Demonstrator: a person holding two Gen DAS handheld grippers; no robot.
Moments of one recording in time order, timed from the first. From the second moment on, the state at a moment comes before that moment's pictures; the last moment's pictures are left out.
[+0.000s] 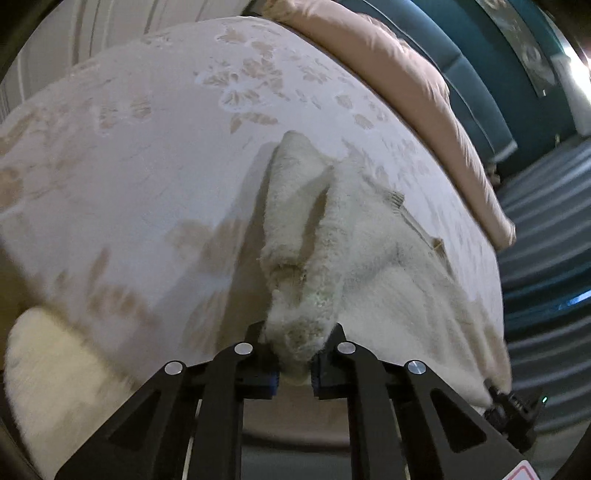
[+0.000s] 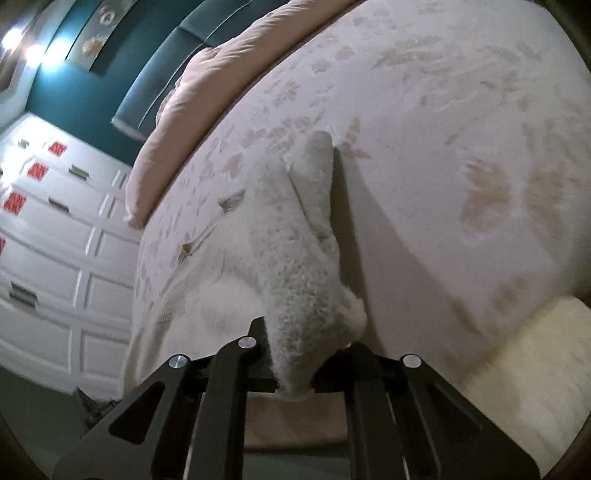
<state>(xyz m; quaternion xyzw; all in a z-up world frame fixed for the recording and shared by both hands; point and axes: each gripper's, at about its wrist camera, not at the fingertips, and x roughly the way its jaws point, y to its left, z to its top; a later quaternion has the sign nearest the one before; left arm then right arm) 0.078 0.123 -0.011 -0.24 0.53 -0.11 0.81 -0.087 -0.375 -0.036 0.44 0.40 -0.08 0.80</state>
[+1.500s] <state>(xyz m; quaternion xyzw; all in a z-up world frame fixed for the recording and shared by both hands) 0.180 0.062 -0.022 -0.13 0.50 -0.13 0.84 0.001 -0.410 -0.060 0.31 0.43 -0.12 0.84</state>
